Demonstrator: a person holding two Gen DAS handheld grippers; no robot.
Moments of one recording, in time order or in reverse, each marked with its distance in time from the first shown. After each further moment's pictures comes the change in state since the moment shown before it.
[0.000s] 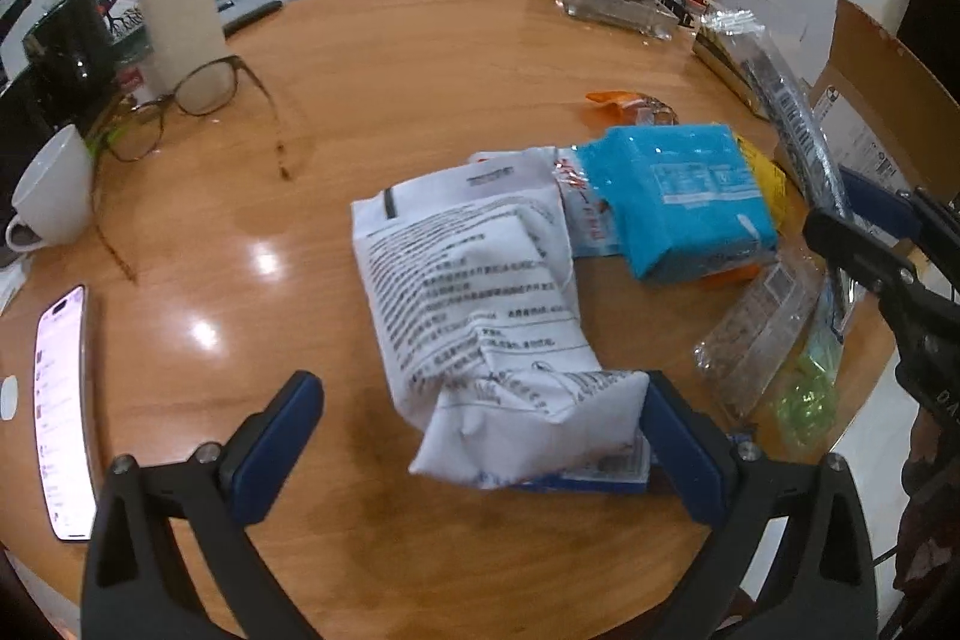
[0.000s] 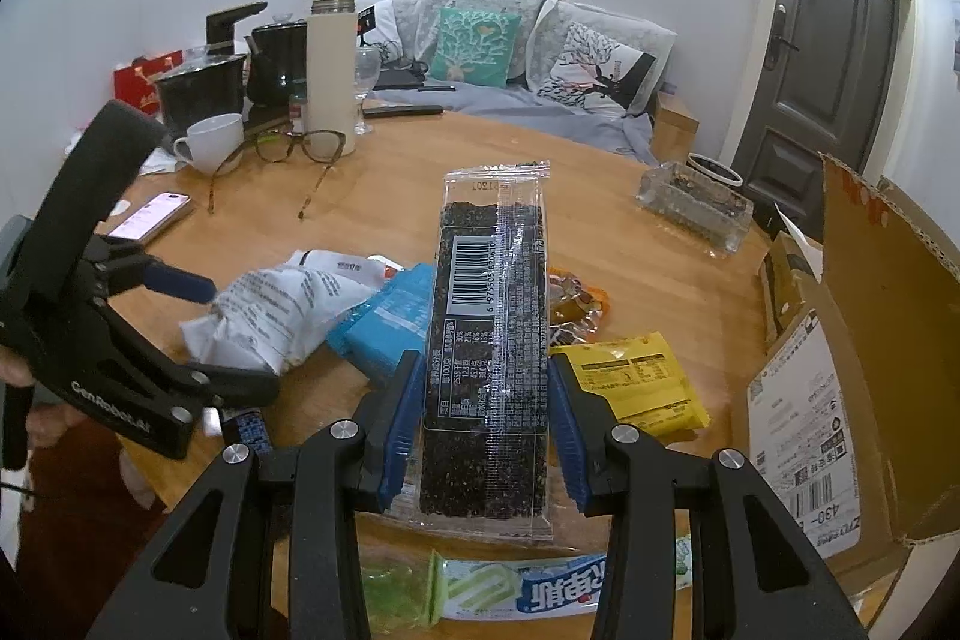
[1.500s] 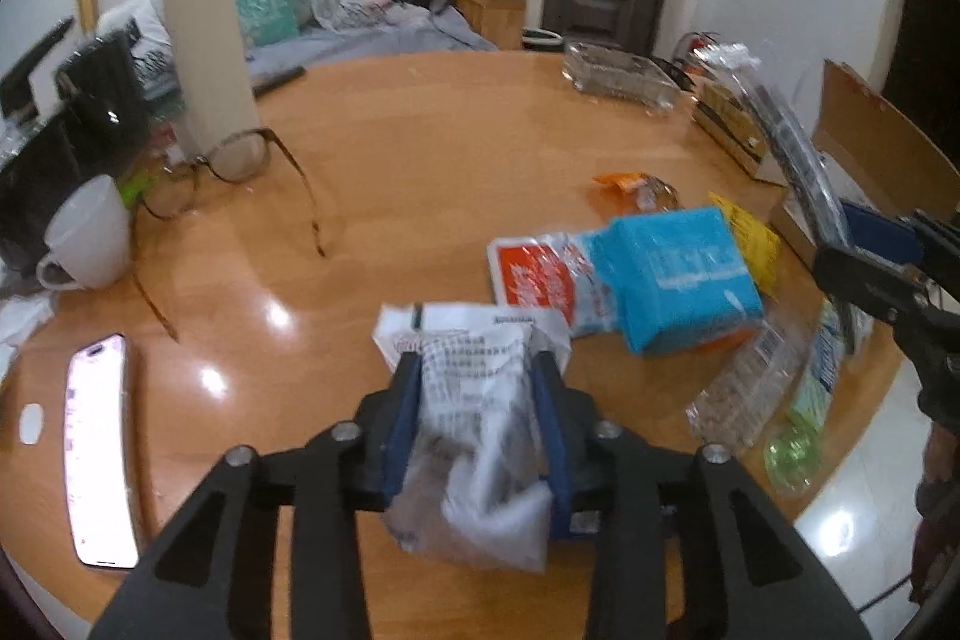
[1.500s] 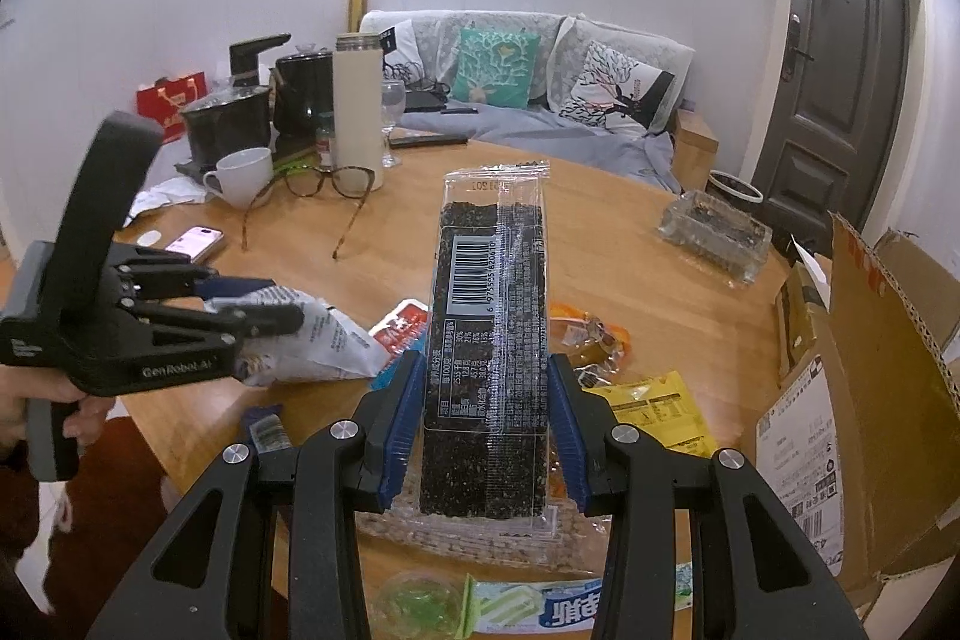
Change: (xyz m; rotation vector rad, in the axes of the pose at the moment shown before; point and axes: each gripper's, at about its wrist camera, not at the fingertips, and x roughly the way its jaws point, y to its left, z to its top) left arm -0.026 0.008 0.008 0.004 -0.151 0.018; right arm -0.013 0.010 0.021 0.003 -0.043 0.060
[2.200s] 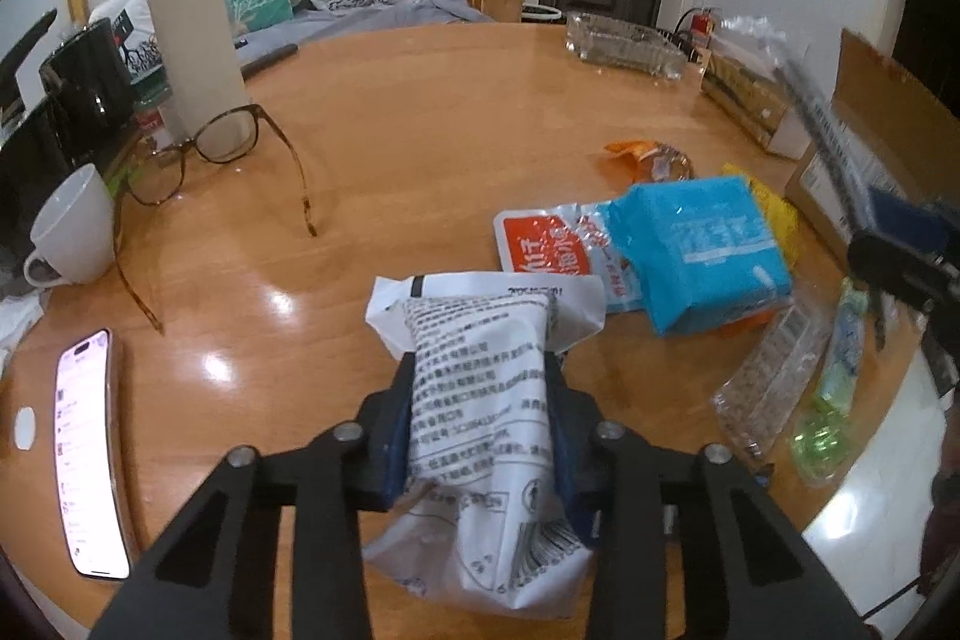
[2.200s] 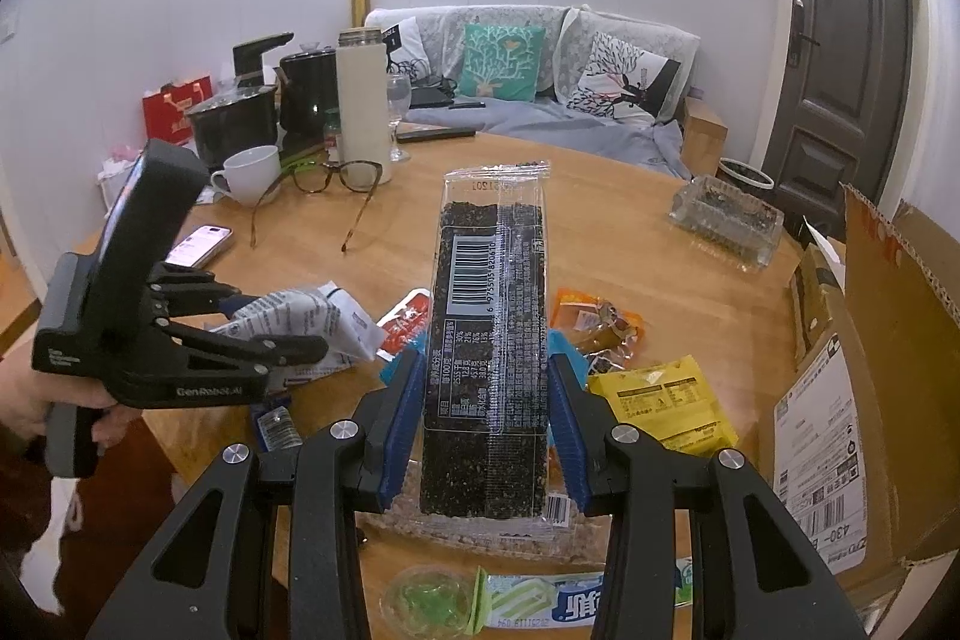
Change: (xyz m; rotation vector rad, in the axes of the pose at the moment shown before) left arm 0.016 0.004 0.000 0.001 0.043 0.001; right arm 0.002 -0.005 -0.006 0.027 0.011 0.033
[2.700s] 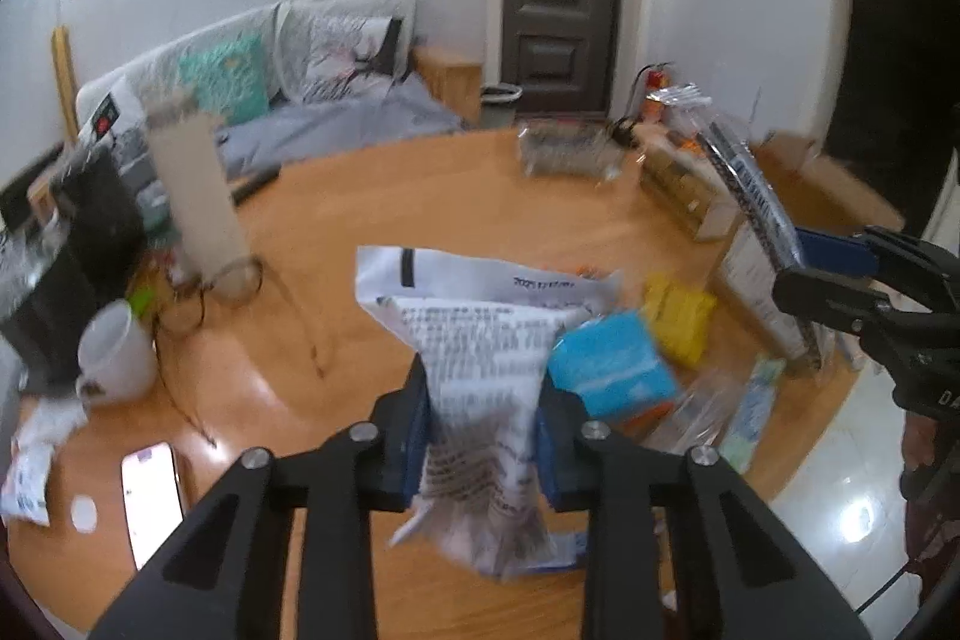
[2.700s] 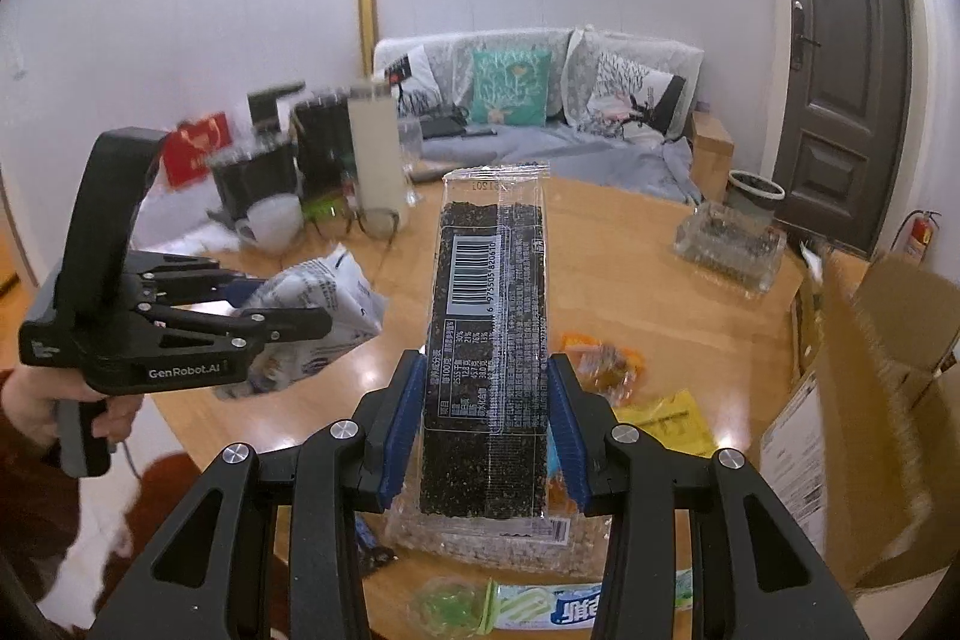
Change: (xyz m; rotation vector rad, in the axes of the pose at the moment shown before) left arm -0.090 -0.030 0.049 0.108 -0.188 -0.041; right arm -0.045 -0.014 0.032 0.049 -0.081 0.063
